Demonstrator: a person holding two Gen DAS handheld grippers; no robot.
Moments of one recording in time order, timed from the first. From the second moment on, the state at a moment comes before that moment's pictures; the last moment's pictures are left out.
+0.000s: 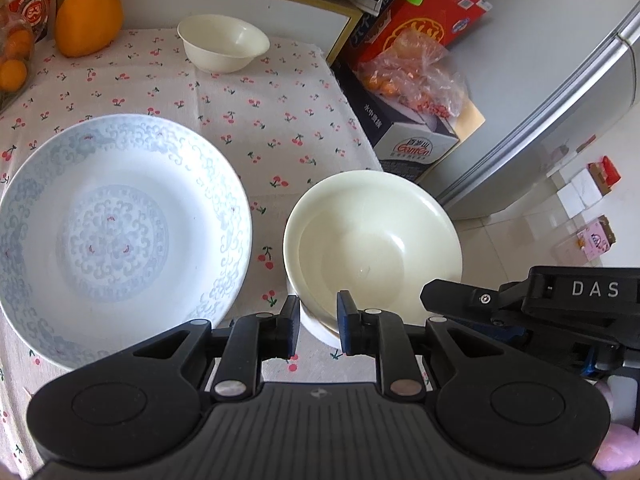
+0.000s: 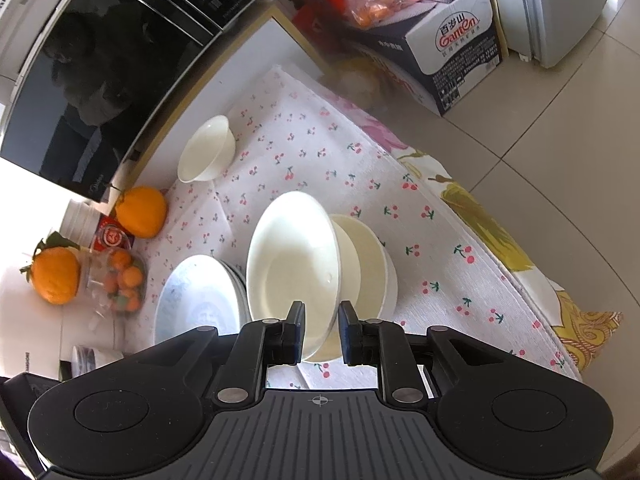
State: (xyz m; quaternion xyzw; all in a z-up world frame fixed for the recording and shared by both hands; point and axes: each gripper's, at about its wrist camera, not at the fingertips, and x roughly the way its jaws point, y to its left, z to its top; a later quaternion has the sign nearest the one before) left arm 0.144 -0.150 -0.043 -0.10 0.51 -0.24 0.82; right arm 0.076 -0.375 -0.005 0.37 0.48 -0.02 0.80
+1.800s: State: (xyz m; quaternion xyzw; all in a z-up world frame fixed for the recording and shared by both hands) left arm 0.142 -0.150 -0.021 -0.05 0.46 -0.26 0.85; right arm 0.094 -0.390 0.005 0.38 0.42 -0.03 0.82
